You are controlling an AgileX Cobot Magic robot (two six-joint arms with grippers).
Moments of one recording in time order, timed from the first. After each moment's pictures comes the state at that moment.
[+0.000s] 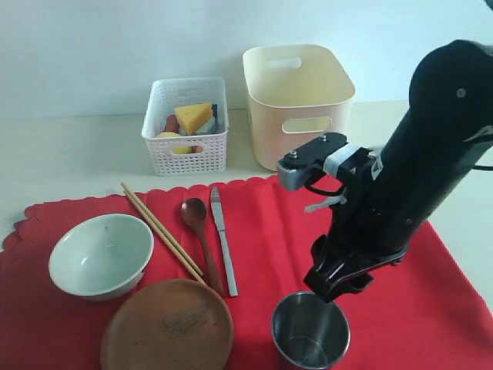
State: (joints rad) left arm -0.02 0.01 0.00 0.00 0.37 -0.10; right arm 0.56 1.56 -0.95 0.24 0.88 -0.34
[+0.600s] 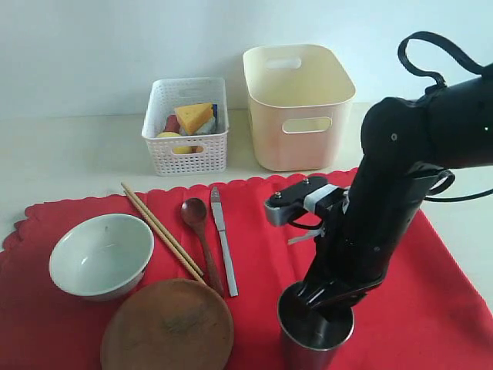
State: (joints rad) left arm -0.02 0.01 0.00 0.00 0.37 -0.10; right arm 0.56 1.75 -0.96 0.27 0.85 -0.34
